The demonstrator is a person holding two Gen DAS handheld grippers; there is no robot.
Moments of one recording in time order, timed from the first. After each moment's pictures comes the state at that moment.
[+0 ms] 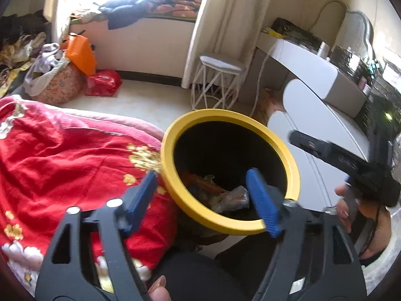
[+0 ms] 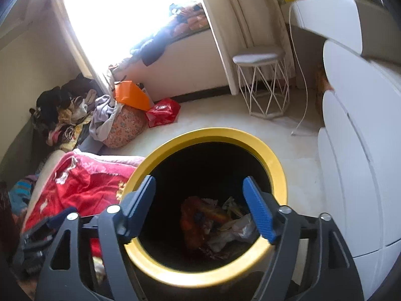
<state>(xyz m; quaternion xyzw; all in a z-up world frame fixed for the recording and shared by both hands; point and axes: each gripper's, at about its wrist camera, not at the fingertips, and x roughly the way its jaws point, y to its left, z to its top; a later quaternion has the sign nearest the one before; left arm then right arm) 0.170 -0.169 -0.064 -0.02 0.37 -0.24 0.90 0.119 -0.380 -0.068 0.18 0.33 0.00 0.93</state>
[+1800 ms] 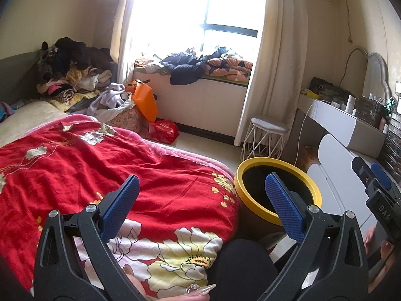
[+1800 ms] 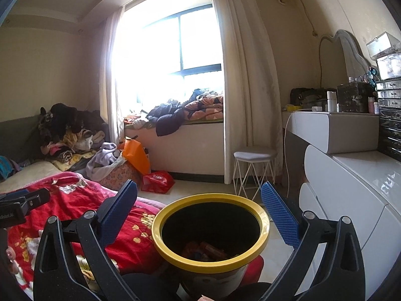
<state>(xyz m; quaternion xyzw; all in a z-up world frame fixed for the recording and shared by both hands) 0.047 -0.054 -0.016 -0.05 0.21 -0.10 0.97 -0.027 -0.284 -0.020 0.04 0.08 -0.05 0.99</state>
